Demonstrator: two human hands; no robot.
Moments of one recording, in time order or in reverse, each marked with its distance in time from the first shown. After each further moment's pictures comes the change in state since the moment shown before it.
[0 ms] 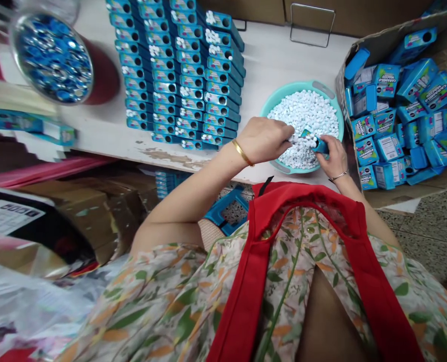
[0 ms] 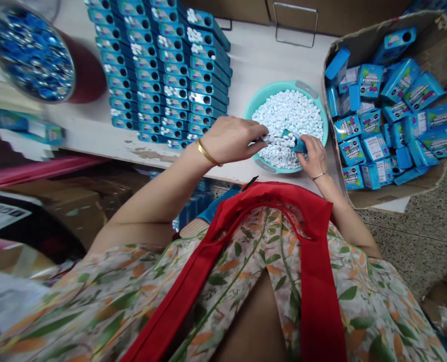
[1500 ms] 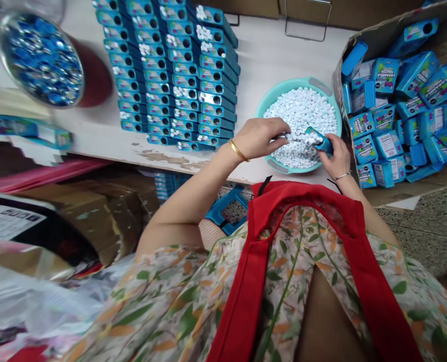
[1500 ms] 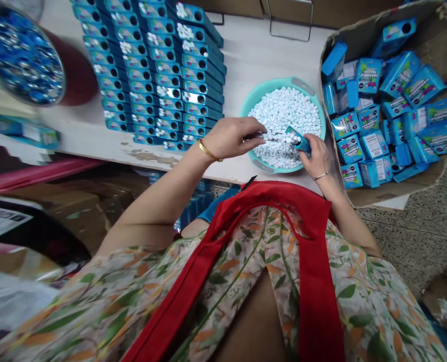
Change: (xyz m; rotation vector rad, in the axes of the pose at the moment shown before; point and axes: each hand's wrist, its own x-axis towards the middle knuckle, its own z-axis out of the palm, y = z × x) left_hand -0.003 0.057 -0.047 0.254 -0.207 0.235; right_hand -0.012 0.017 0.001 -0.064 0.105 0.026
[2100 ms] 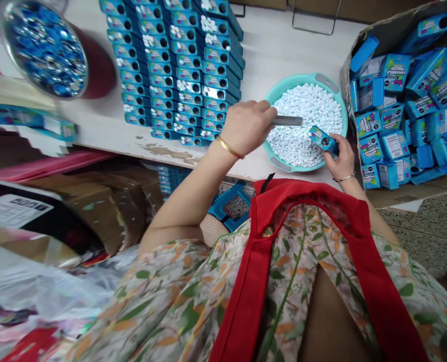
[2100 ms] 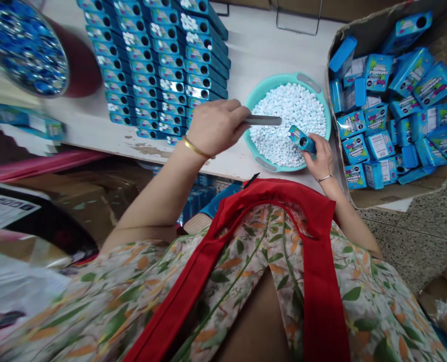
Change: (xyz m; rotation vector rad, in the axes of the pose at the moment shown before) left_hand -0.011 0.007 -0.024 0.174 0.016 -0.249; right_hand -0.002 -0.006 -0.004 0.089 0.012 0.048
